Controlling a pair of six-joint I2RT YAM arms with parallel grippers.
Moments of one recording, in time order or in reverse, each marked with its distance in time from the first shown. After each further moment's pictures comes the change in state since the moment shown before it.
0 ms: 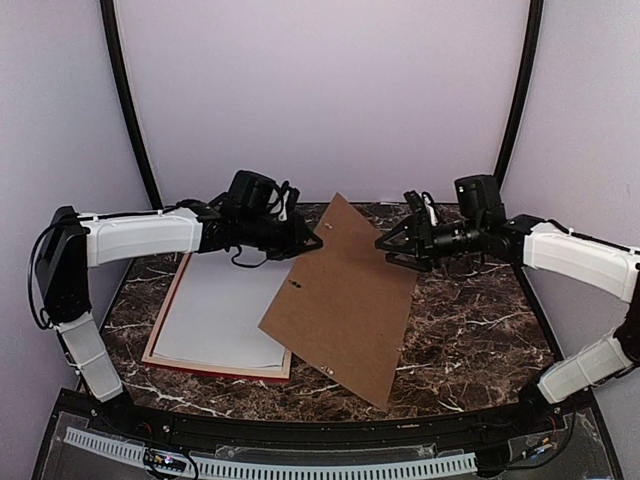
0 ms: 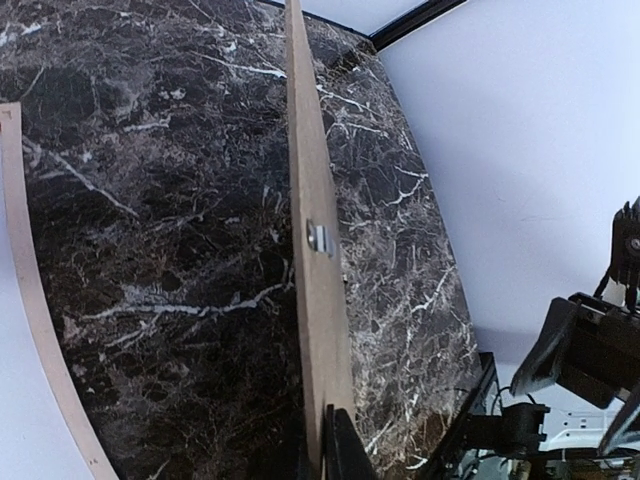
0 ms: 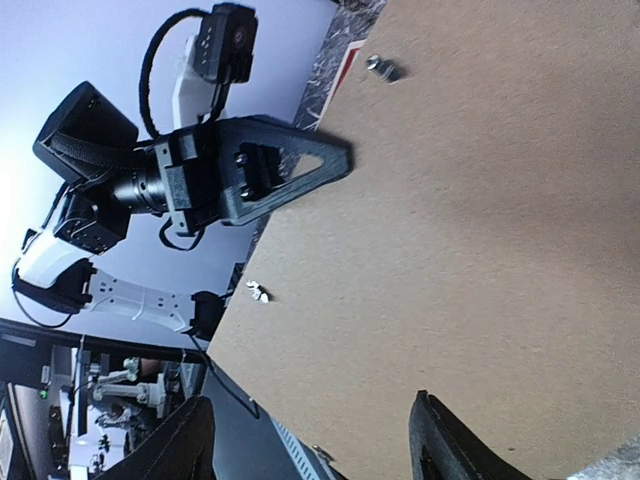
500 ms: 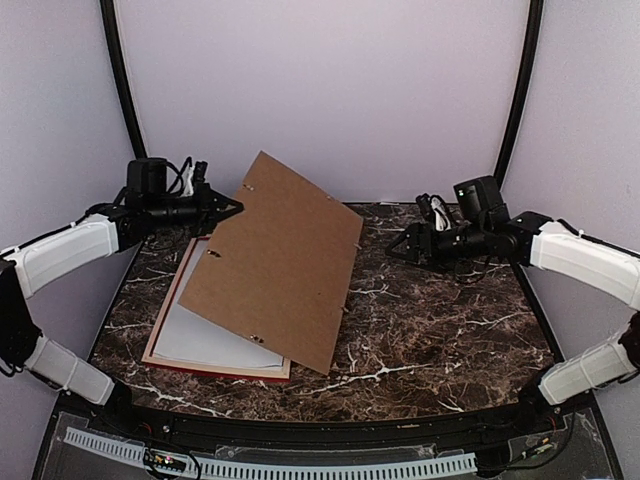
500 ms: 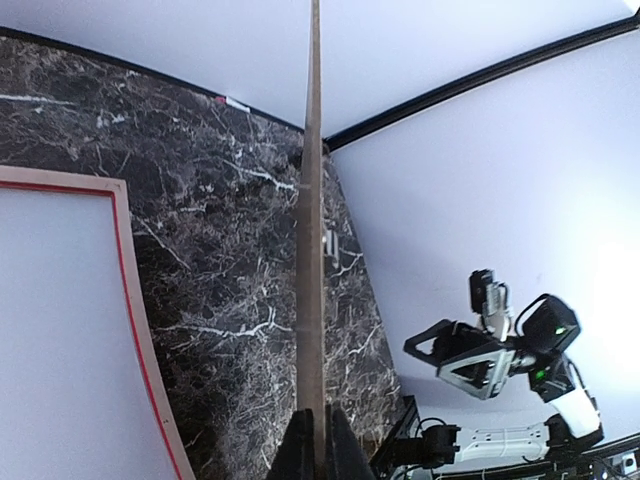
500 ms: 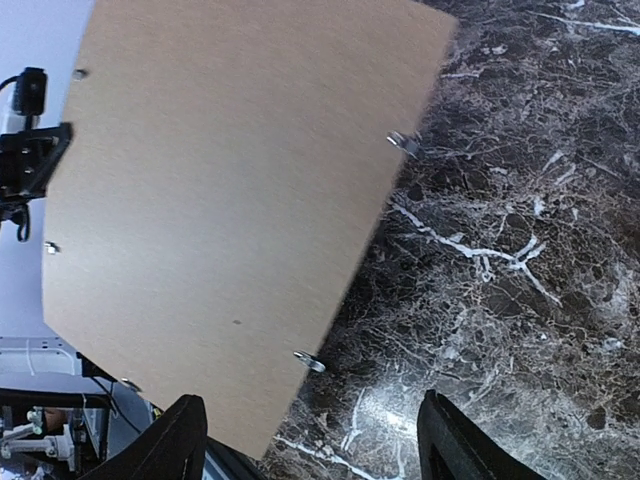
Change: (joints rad) left arm 0.378 -0.388 -0.304 0.116 0.333 -0.085; right arm 0.018 -0.065 0.033 -0.226 0.334 -0.142
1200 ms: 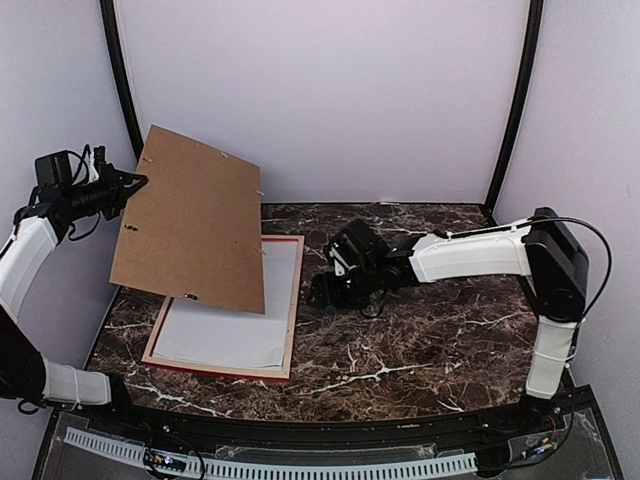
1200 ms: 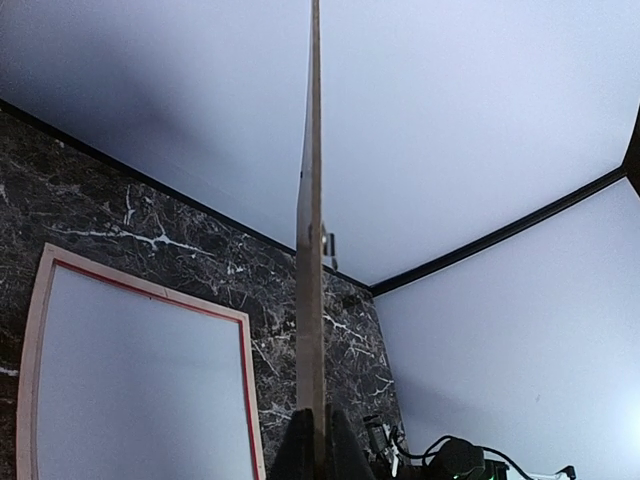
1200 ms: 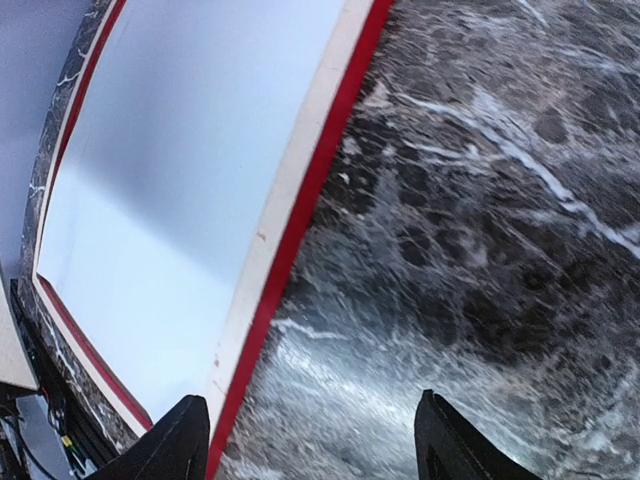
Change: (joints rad) left arm 0.600 -0.239 0.037 -0.195 0.215 0.078; right arm 0.391 0.579 0.267 0.087 0.352 0.111
